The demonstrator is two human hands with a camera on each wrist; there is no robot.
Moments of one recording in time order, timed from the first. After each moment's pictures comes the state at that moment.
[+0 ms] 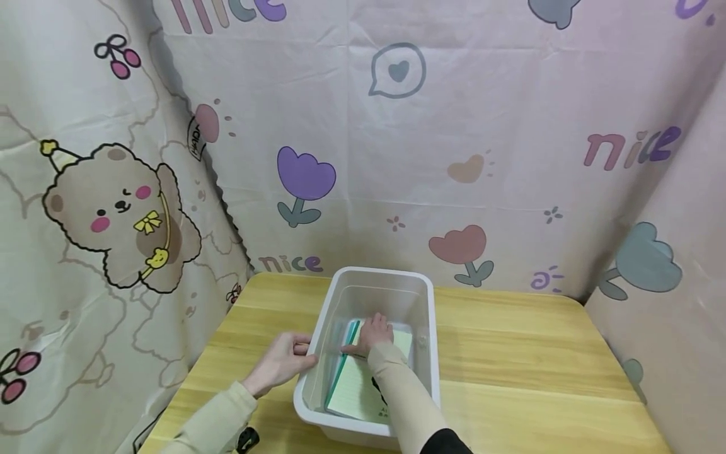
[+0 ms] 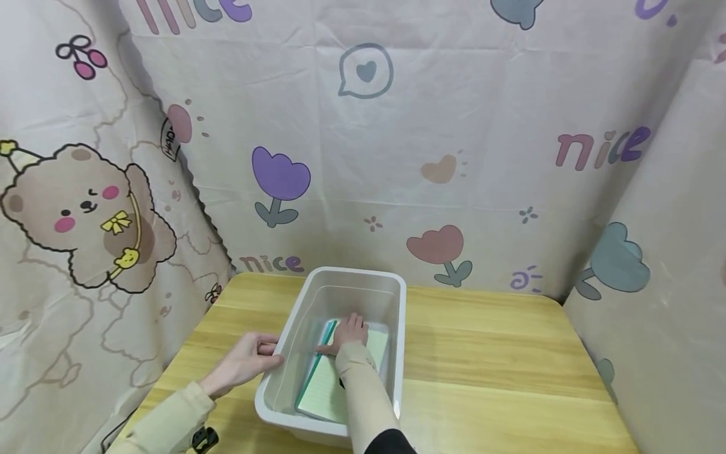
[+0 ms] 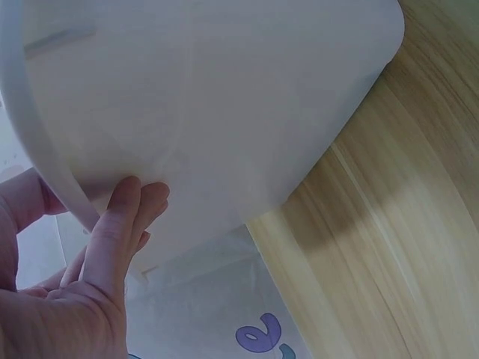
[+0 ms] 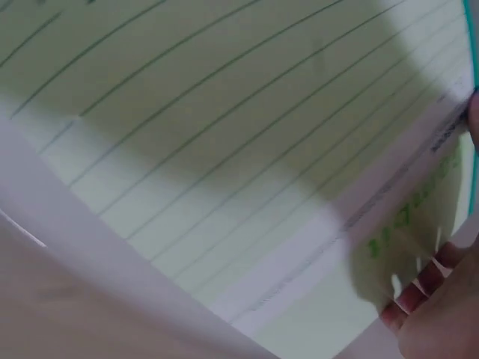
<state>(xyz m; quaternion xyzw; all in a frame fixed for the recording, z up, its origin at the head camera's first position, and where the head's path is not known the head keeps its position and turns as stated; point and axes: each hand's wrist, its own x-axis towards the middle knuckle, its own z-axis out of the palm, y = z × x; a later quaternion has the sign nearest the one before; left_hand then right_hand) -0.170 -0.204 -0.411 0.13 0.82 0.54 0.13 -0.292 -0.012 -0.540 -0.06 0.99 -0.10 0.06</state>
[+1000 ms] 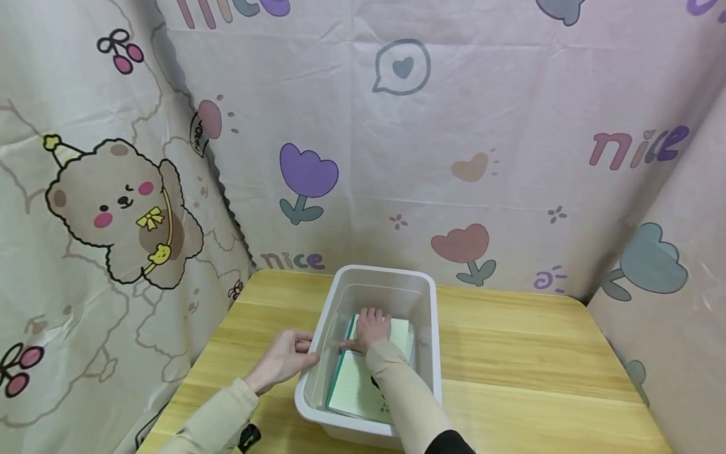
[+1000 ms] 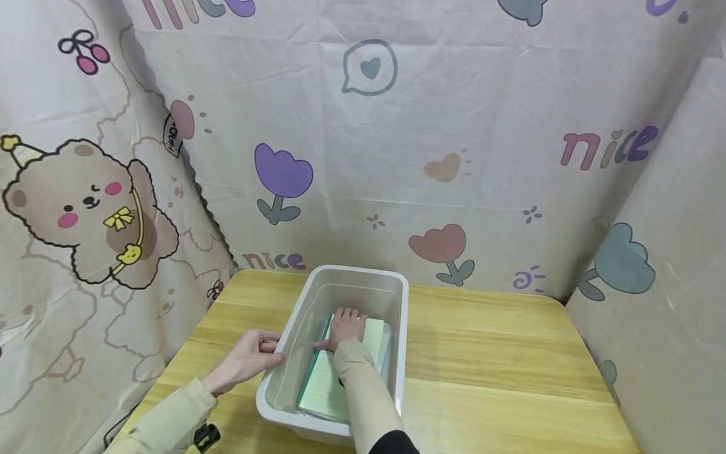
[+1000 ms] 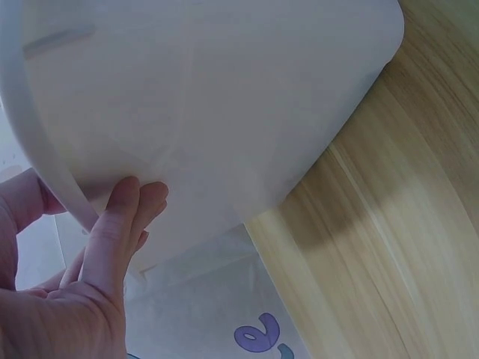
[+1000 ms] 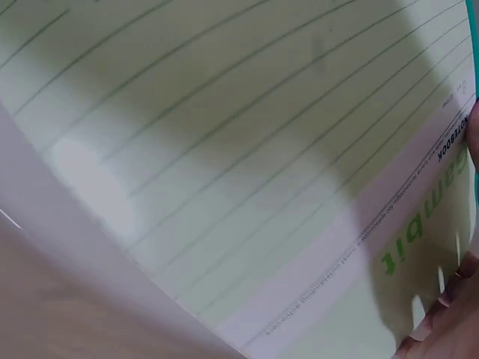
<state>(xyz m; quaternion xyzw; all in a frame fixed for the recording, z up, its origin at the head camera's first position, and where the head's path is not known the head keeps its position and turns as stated) -0.169 -0.201 -0.411 0.11 0.82 0.54 0.14 -0.289 -0.020 -0.526 -0.08 1.00 -0.02 0.00</state>
